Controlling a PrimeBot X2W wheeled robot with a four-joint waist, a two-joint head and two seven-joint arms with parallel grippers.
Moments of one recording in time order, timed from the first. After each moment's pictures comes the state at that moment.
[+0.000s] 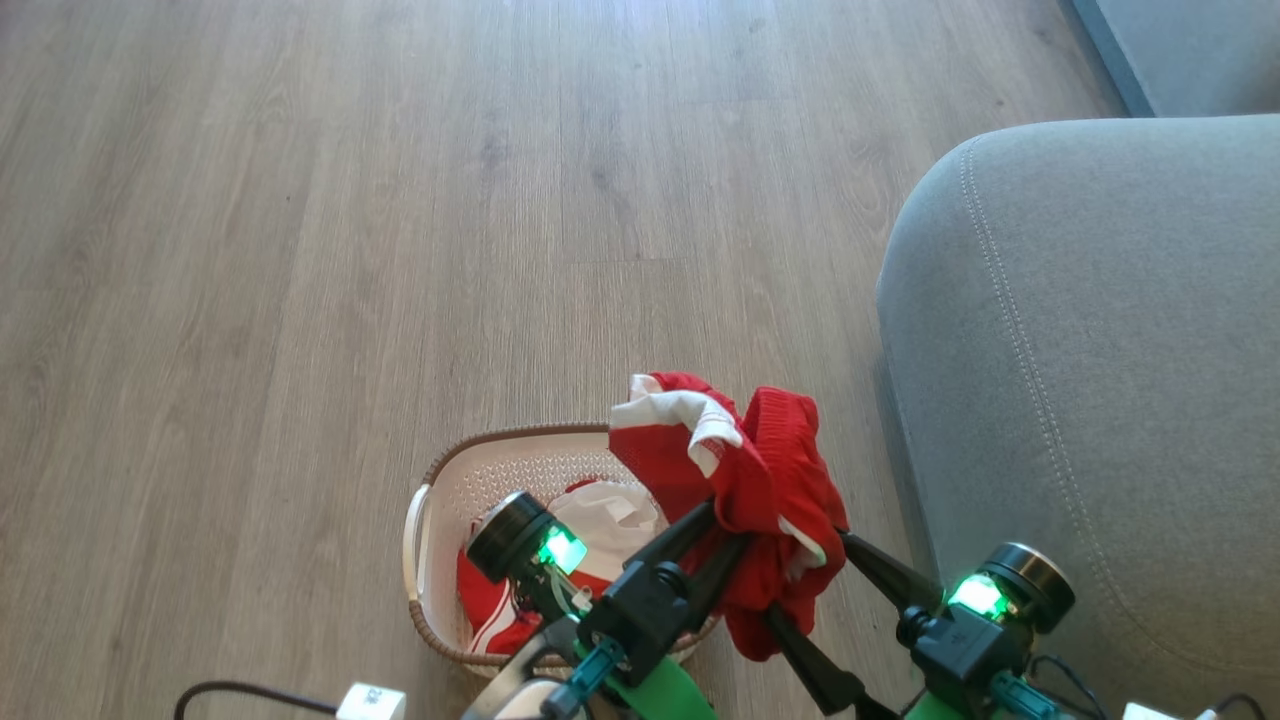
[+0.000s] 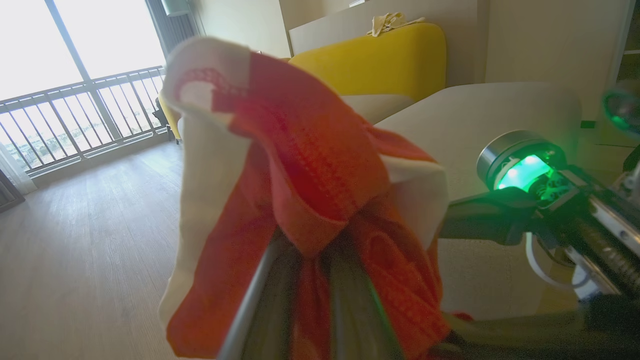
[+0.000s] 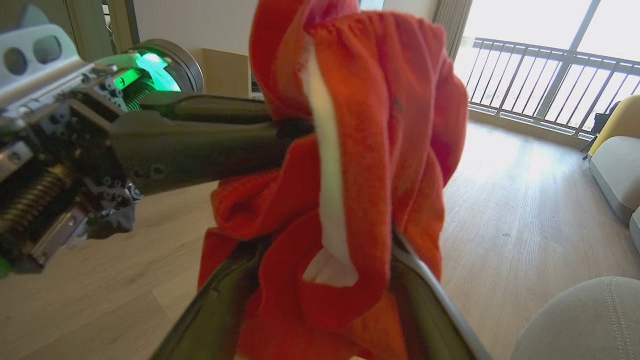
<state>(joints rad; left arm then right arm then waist) -0.17 0.06 -0.69 0.09 -0.01 -0.01 -0.26 0.01 -0.31 0.55 -0.02 0.13 0.13 -0.26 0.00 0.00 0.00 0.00</state>
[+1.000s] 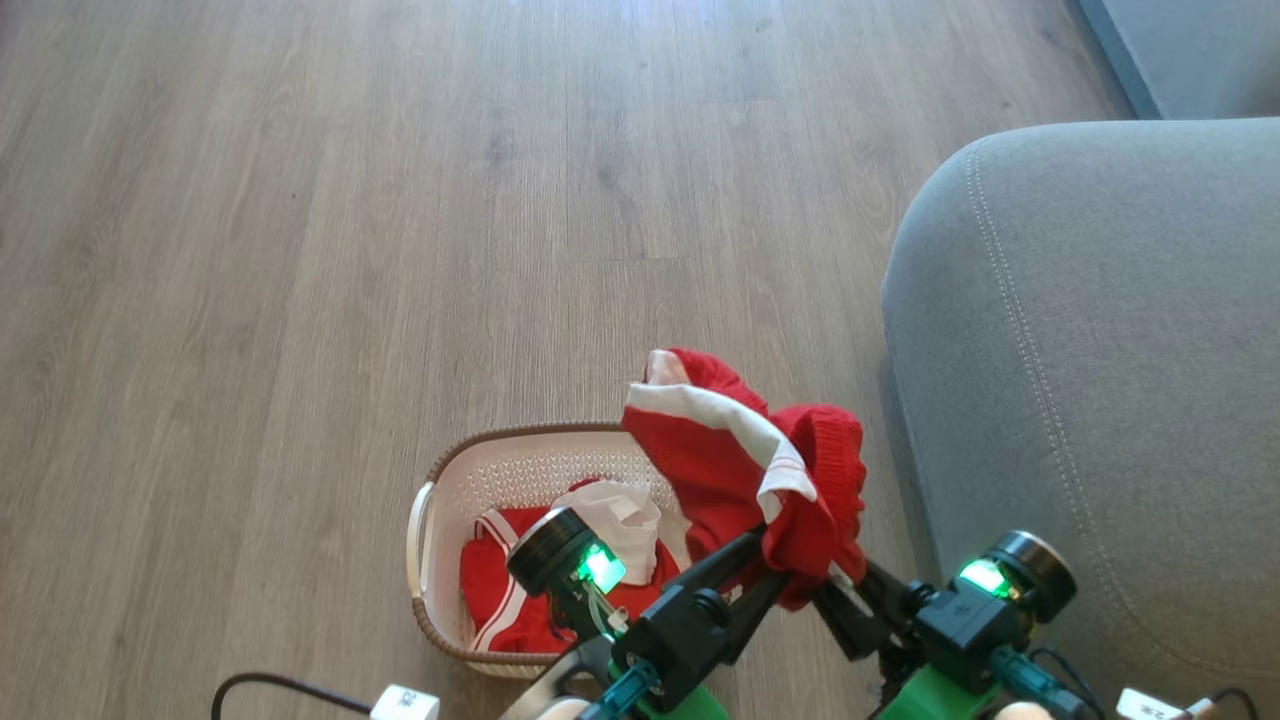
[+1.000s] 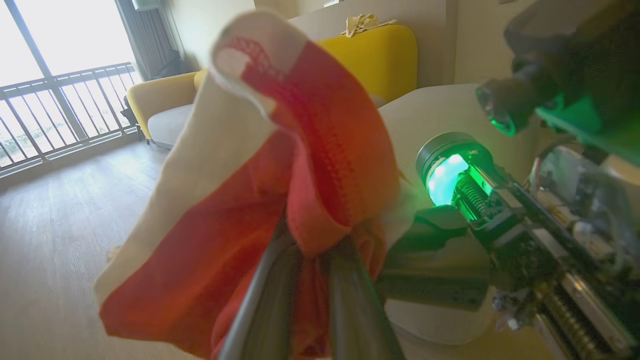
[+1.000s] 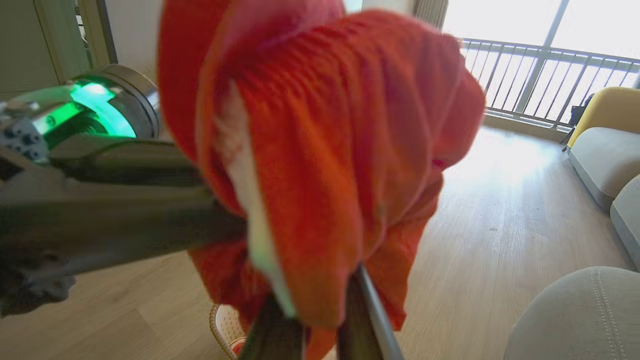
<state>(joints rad) -0.19 0.06 -0.78 0.10 -0.05 -0.02 -0.26 0.00 -0.25 0.50 0.03 0.12 0.13 -0.26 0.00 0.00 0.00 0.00</state>
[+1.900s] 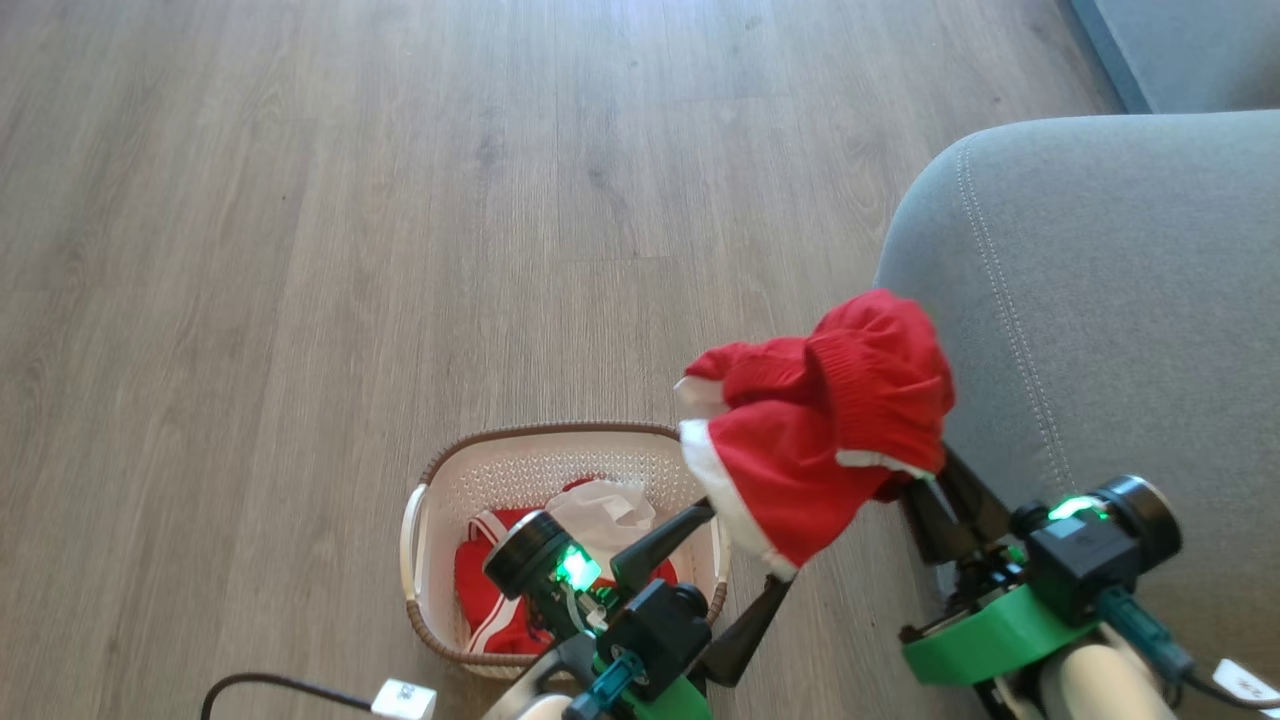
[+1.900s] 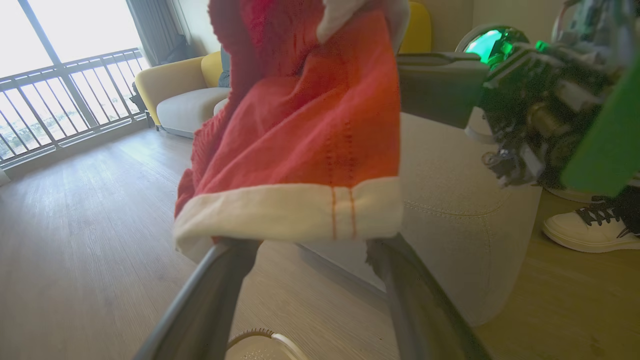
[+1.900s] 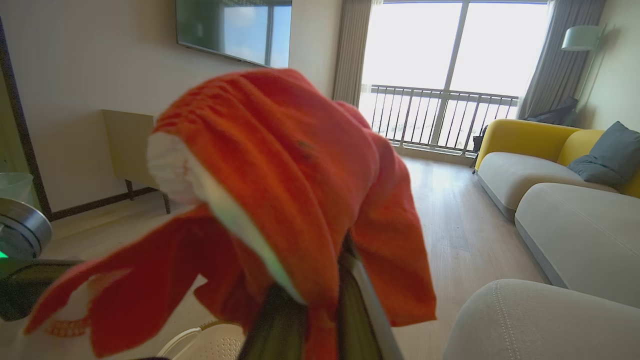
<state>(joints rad) -0.18 0.06 -0.75 0.15 -0.02 0.00 -0.26 0.01 -0.16 0.26 -0.06 0.10 0.13 -0.26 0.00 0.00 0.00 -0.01</state>
